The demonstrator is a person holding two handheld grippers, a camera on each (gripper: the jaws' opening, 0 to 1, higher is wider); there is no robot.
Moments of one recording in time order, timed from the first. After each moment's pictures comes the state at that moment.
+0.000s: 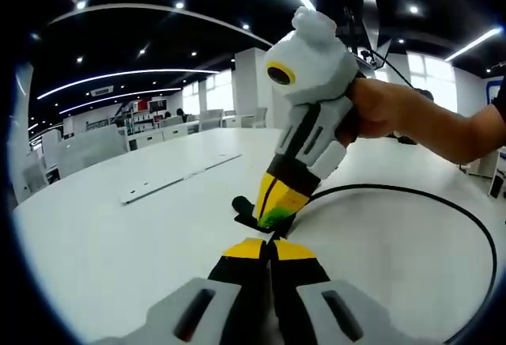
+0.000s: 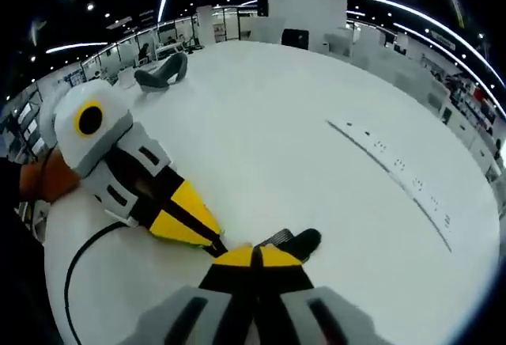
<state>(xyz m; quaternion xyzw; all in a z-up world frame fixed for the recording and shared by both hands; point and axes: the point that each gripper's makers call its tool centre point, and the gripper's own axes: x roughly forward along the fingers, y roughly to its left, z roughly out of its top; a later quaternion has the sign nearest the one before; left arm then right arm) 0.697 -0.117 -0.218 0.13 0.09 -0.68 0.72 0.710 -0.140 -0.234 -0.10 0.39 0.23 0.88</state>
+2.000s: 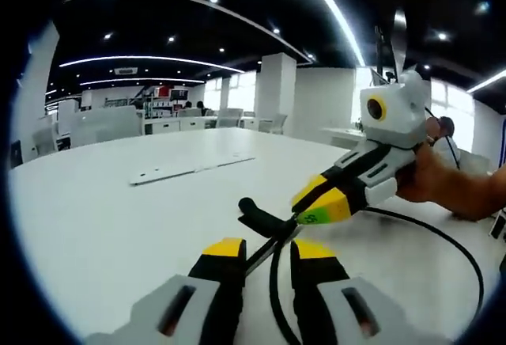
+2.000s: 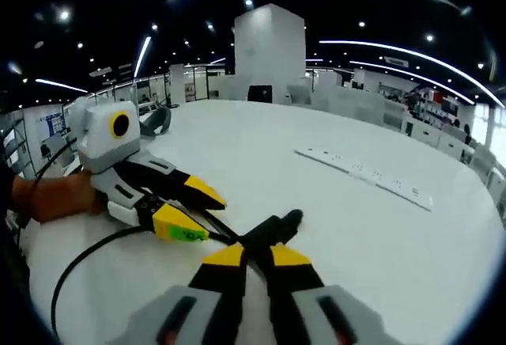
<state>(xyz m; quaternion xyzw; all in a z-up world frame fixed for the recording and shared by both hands) 0.685 -0.114 -0.211 0.06 0.12 -0.64 0.75 0.681 -0.156 -0.223 -0.05 0.25 0.17 0.95</state>
